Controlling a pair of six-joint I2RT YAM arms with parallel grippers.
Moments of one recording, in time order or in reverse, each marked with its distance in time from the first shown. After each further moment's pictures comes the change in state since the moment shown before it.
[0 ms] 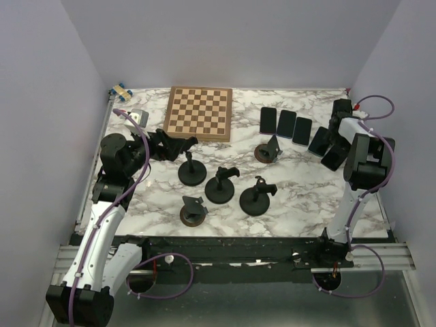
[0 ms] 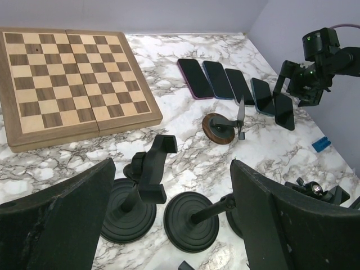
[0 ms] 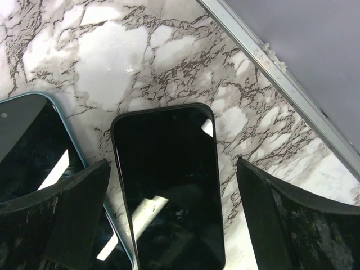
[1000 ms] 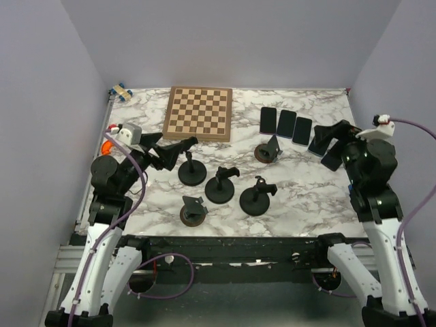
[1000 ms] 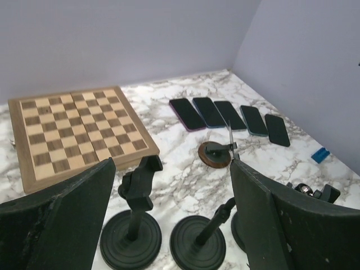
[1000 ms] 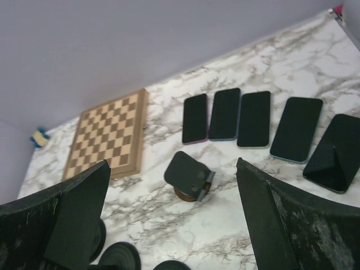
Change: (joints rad) left arm -0.020 -0.161 -0.080 0.120 0.000 0.046; right arm 0.295 -1.292 -0.499 0.125 -0.458 -0.003
